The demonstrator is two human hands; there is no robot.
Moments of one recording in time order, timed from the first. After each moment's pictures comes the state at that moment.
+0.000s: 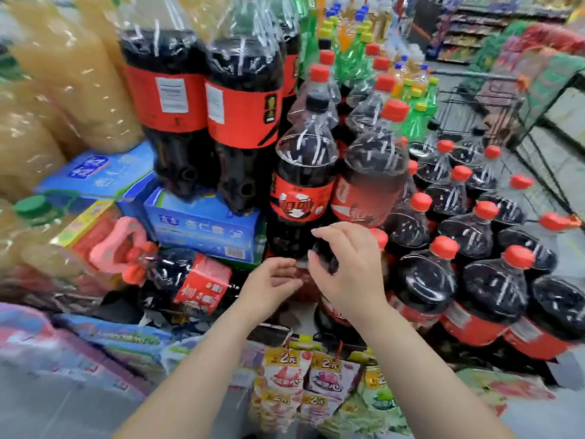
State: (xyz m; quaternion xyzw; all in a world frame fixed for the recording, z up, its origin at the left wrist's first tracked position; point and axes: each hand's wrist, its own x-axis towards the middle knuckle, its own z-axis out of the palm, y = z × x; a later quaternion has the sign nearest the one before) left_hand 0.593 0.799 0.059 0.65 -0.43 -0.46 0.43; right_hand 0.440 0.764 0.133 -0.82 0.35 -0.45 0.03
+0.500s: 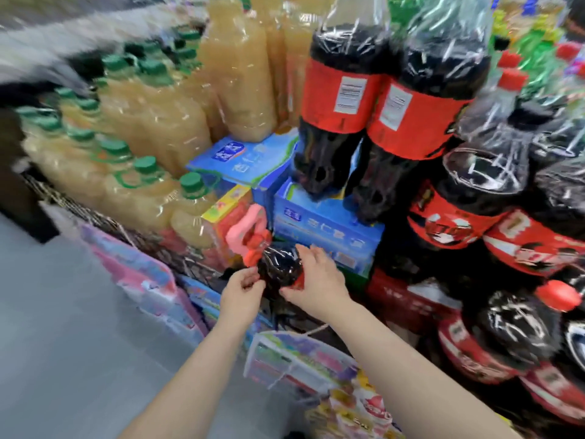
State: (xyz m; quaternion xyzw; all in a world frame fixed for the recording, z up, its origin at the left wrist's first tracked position) left_hand 0.760 0.900 0.031 0.78 -0.13 -0.31 0.52; right_hand 0.648 0.795 0.064 -0.90 0.37 -0.03 0.24
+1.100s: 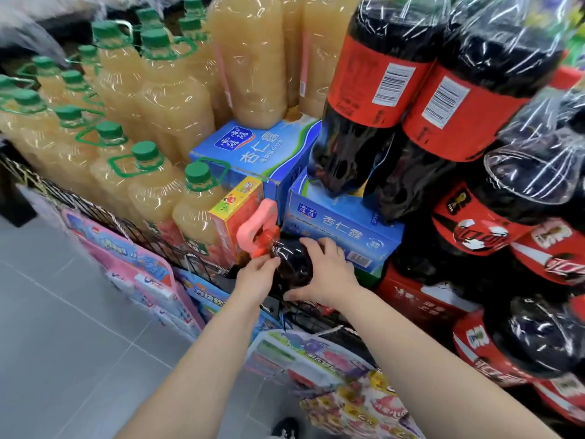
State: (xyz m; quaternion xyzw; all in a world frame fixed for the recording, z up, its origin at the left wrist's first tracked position) left_hand 0.786 0.872 0.043 0.75 -0.09 -0.41 0.50; right_hand 0.673 0.777 0.059 -0.89 0.39 0.04 0.22
